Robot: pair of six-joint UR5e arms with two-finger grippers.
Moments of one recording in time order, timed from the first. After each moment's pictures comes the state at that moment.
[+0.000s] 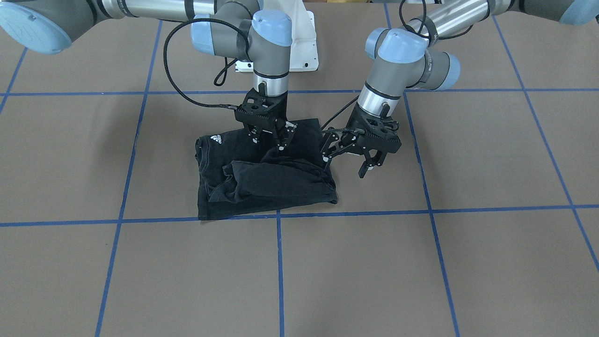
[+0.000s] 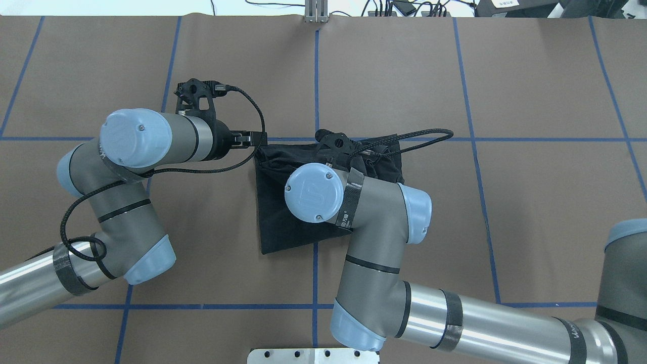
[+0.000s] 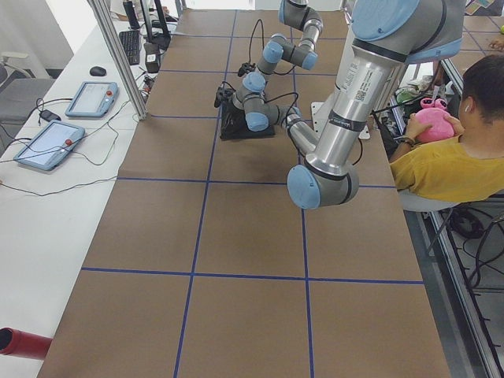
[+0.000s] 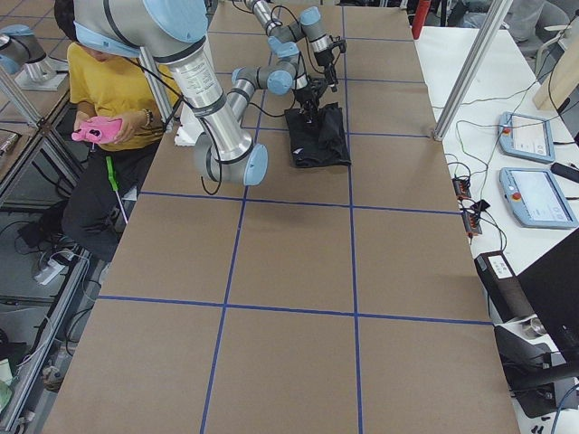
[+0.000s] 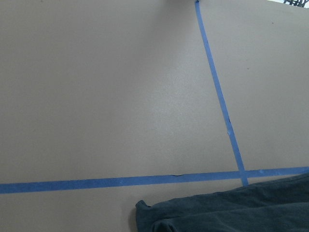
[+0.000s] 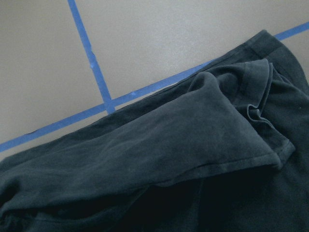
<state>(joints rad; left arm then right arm) -0.61 -2.06 -1.68 -2.14 -1.66 -1.19 0.37 -0.79 1.59 -1.62 1.42 1.70</state>
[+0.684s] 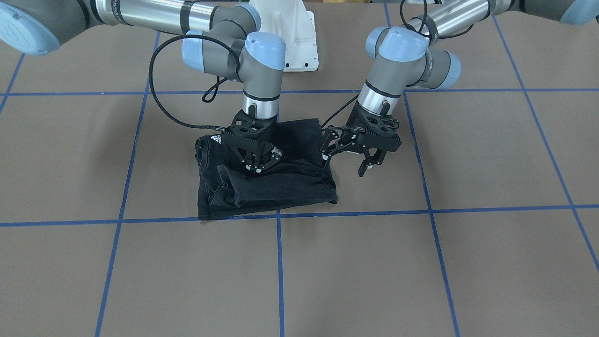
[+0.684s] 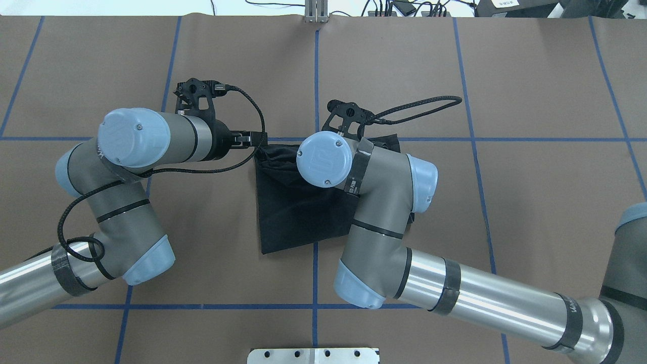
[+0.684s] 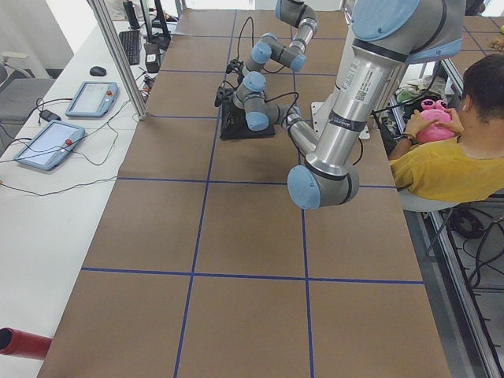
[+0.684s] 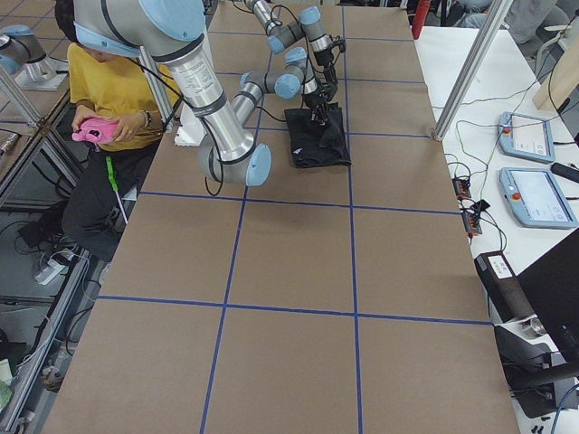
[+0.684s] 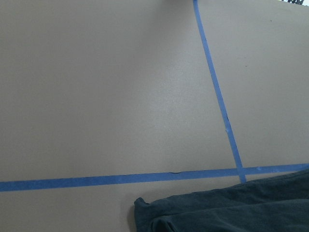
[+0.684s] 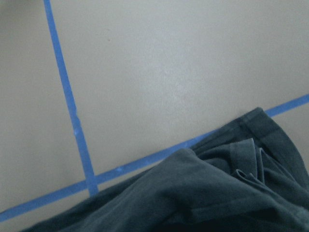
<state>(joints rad) -0.61 -2.05 -1.69 -2.14 -1.67 -1.19 0.47 -0.76 1.49 -1.59 1.40 1.61</state>
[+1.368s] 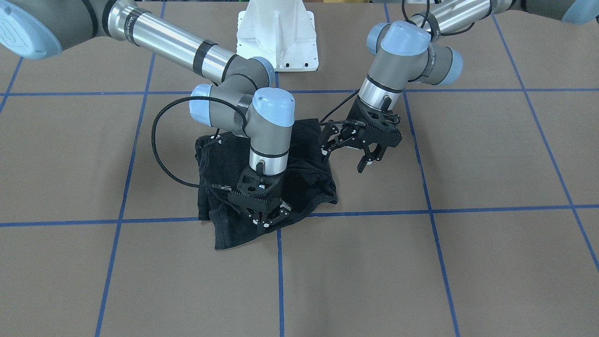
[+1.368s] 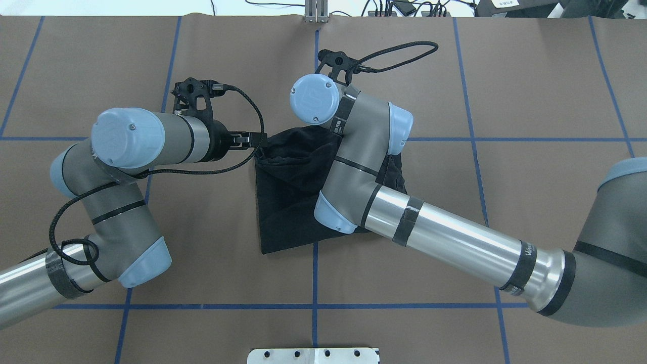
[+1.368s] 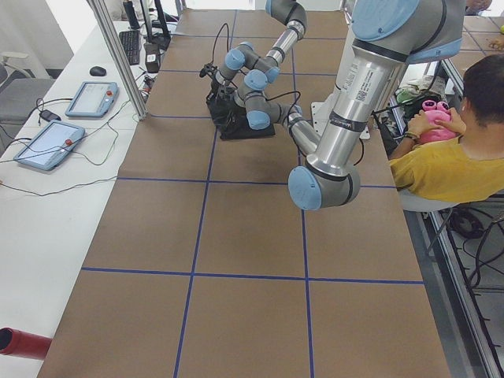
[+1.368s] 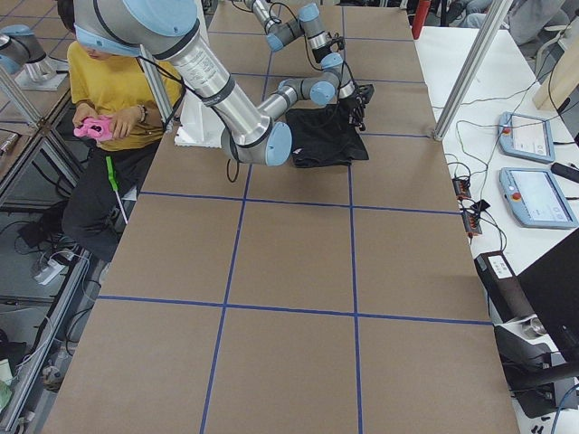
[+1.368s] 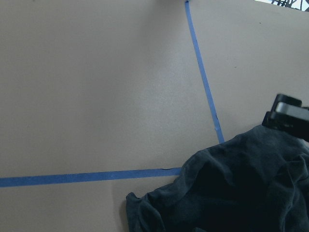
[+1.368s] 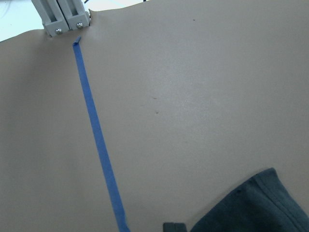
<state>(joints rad) -0.61 -2.04 -1.72 -2.14 -1.68 -1.19 0.59 -0.59 1.14 -1.34 1.45 1.52</state>
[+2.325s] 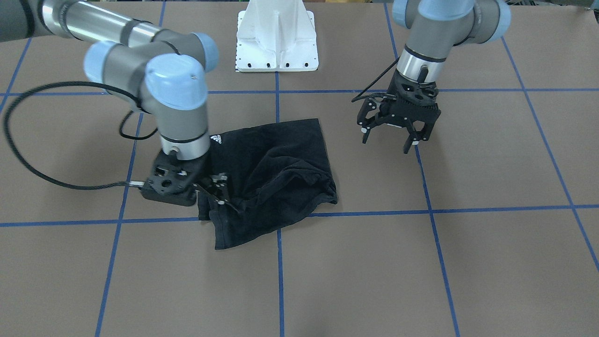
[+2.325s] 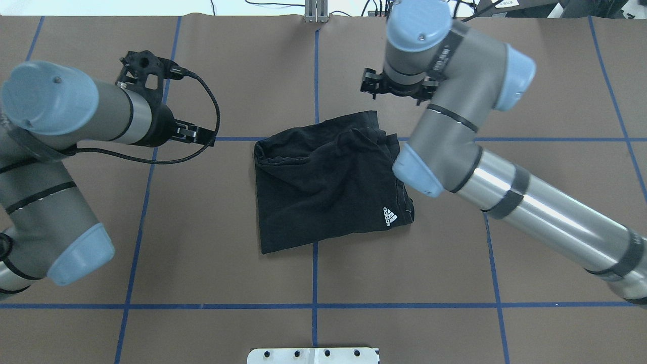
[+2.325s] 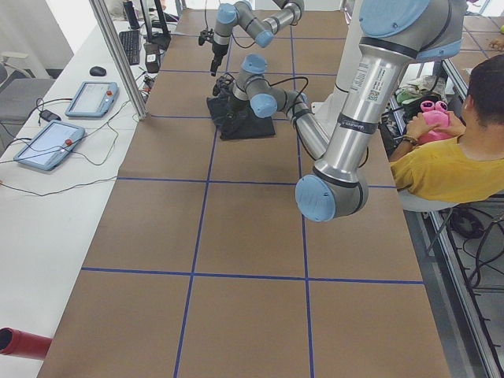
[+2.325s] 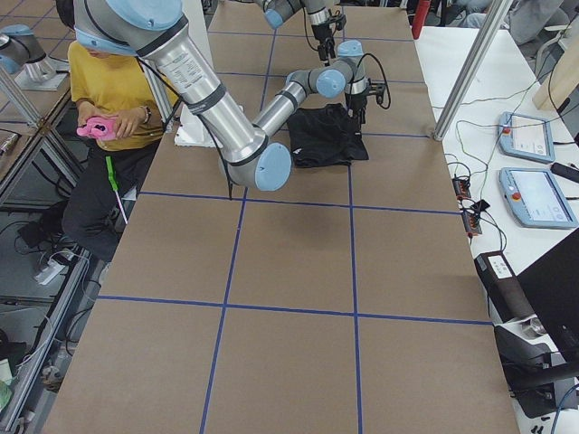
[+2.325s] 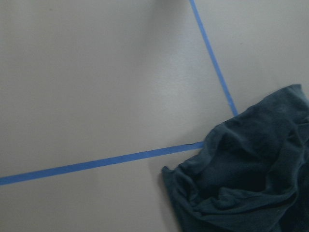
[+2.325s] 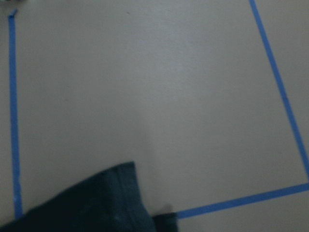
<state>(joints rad) -0.75 -1.93 -2.00 -1.72 -1.80 -0.79 0.80 -0.90 1.67 -1.70 1.83 1.12</state>
